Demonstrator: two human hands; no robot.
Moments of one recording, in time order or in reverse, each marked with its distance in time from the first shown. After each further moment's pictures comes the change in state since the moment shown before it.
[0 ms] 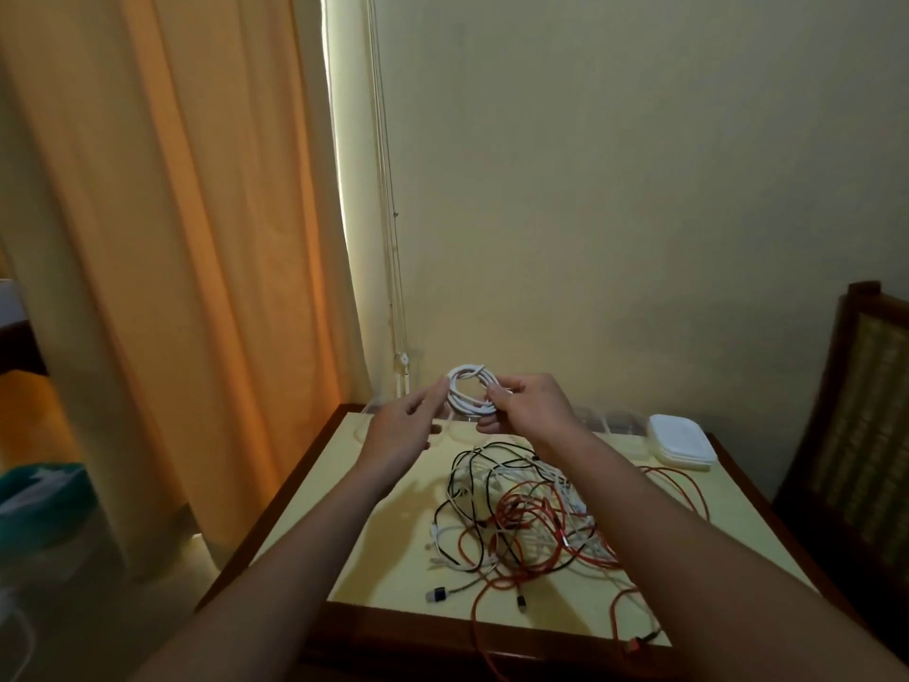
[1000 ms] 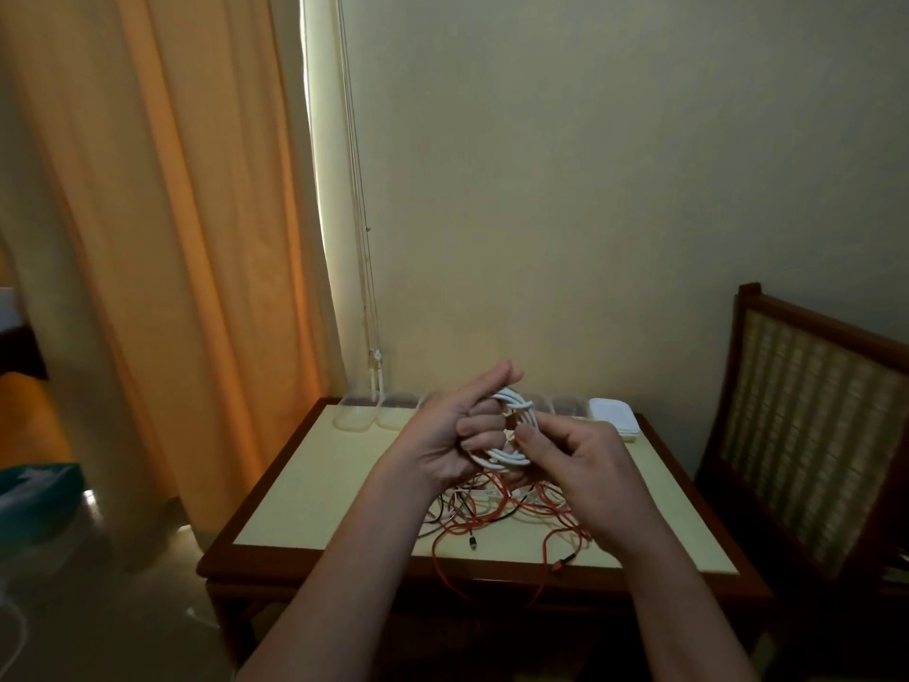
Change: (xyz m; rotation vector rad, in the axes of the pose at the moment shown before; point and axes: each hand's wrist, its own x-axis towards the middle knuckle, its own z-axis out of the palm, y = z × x) left_hand -0.161 0.132 0.056 -1.059 -0.586 -0.339; right_hand -0.253 -0.055 -0.085 -0.093 -0.077 -0.324
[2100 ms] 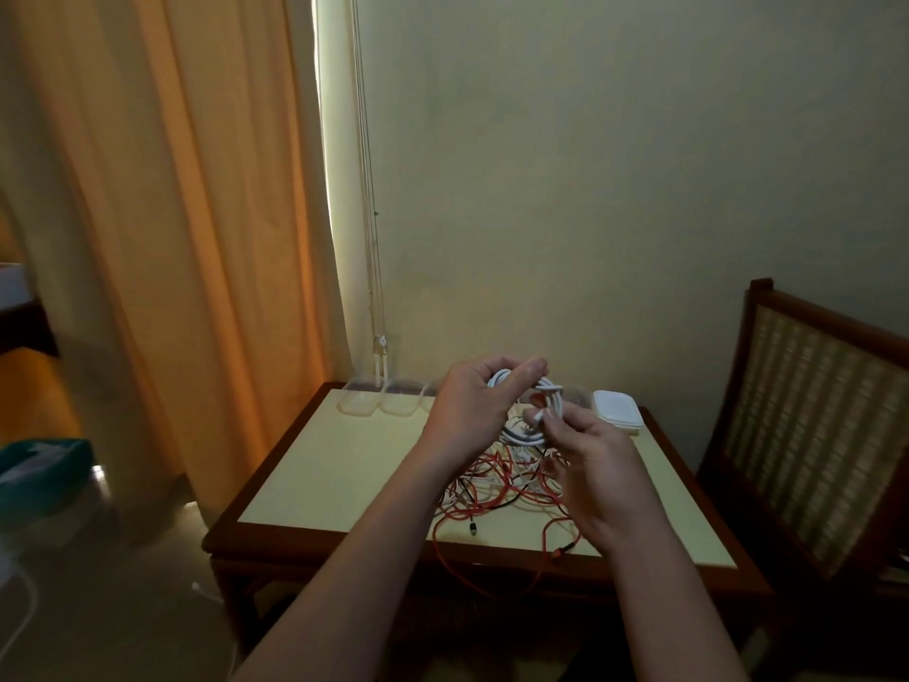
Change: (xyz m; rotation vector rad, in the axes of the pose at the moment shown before) left_hand -0.001 -0.013 0.006 0.969 0.291 0.527; right_hand 0.006 0.022 0.008 0.468 0.188 0.263
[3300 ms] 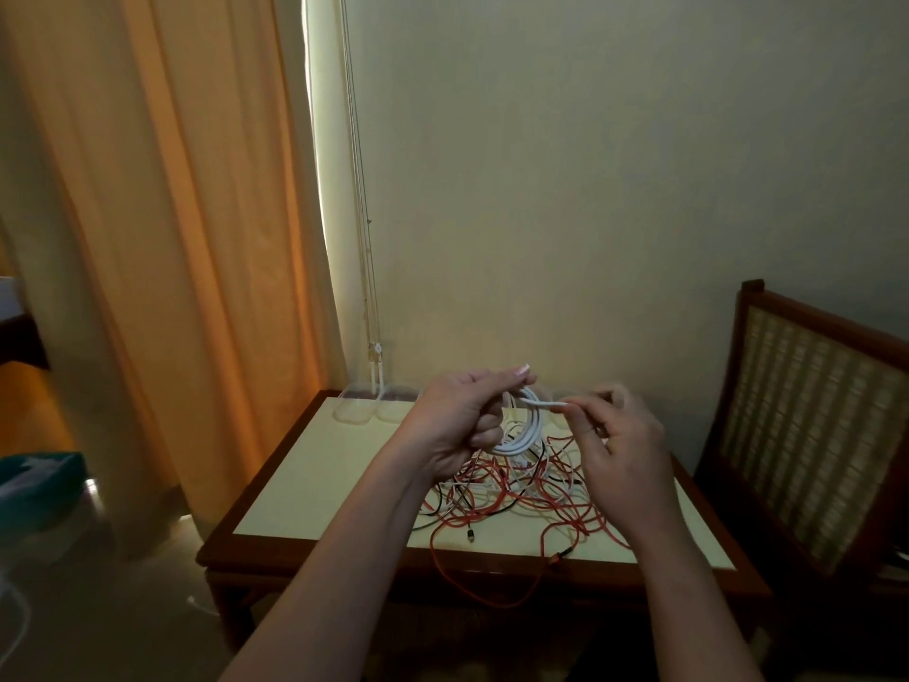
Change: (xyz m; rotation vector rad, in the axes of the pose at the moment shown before) left_hand 0.007 0.001 -0.013 -0.485 -0.262 -0.356; right_hand 0.006 -0.012 -0.028 -1.024 0.272 -0.710
